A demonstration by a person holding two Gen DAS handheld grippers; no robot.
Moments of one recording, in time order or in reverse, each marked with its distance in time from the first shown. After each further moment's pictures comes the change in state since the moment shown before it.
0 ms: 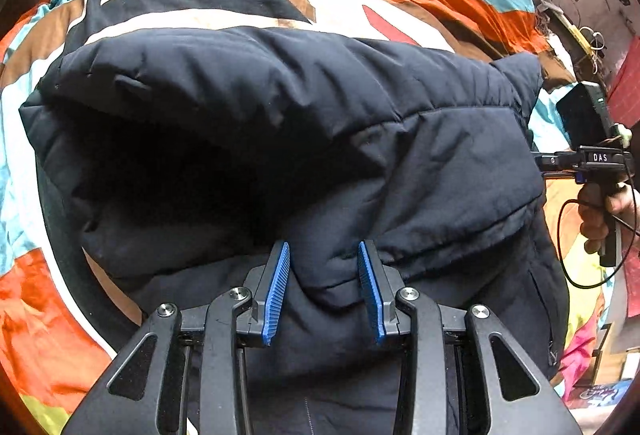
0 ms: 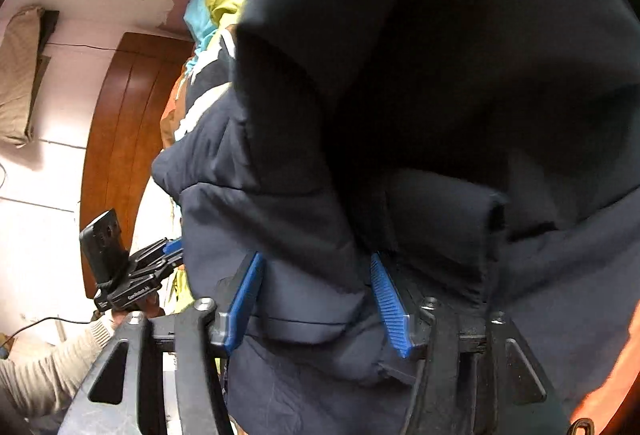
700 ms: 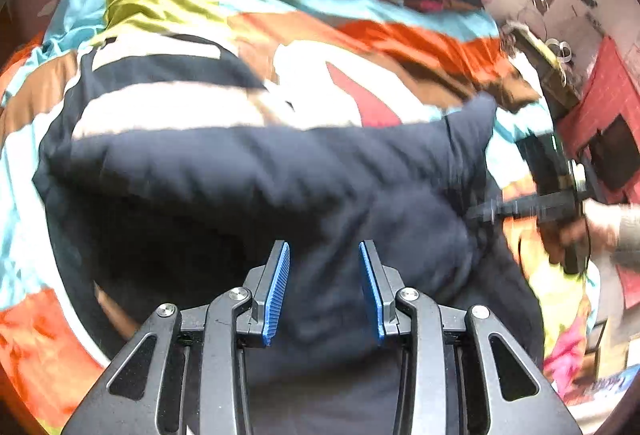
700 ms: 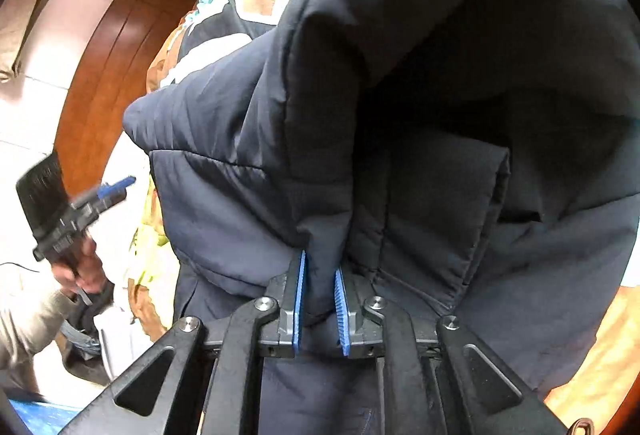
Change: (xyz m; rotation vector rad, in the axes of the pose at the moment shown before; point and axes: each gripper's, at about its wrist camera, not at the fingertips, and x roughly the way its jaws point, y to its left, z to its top) left arm -0.049 -0.014 0.027 0.044 -0.152 -0.077; right arm -0.006 -0.003 -0.010 -0.146 0.077 -0.156
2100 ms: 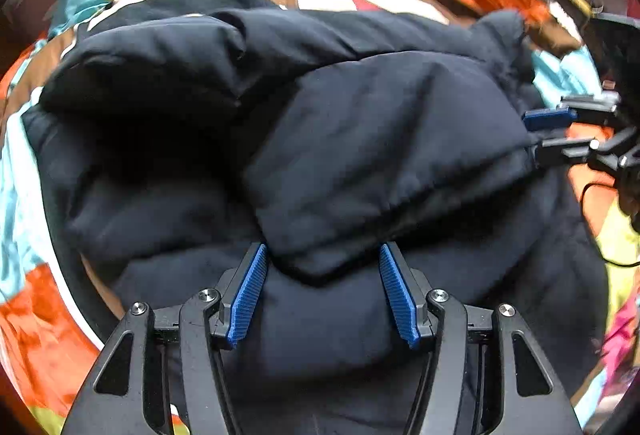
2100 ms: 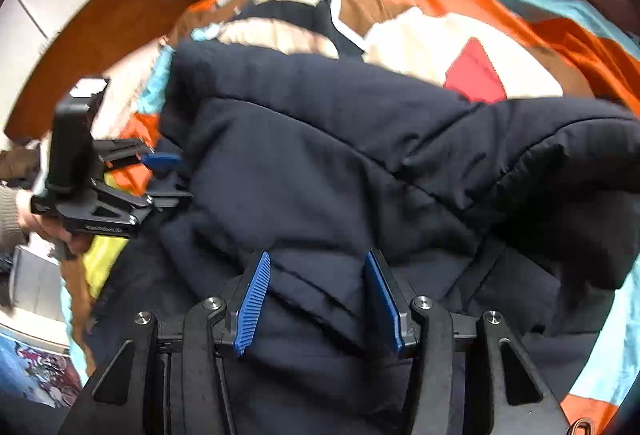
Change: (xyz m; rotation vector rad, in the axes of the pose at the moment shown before) left arm 0.057 -0.005 -0.060 0.053 0.115 0.171; right arm 0.015 0.095 -0.022 -0.431 -0.078 -0.198
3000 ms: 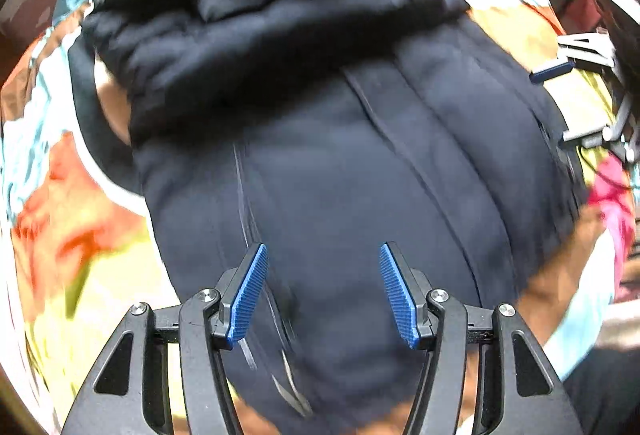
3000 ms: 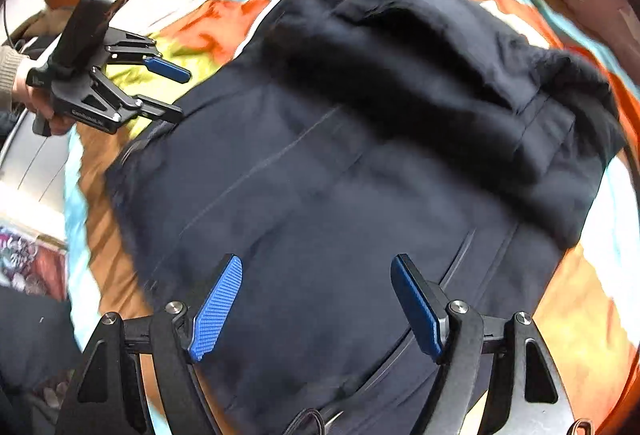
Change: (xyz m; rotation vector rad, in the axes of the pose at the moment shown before) left arm -0.088 -0.092 -0.201 0.158 0.152 0.030; right arm -0.053 0.139 -0.181 -0.246 0.174 -0.079
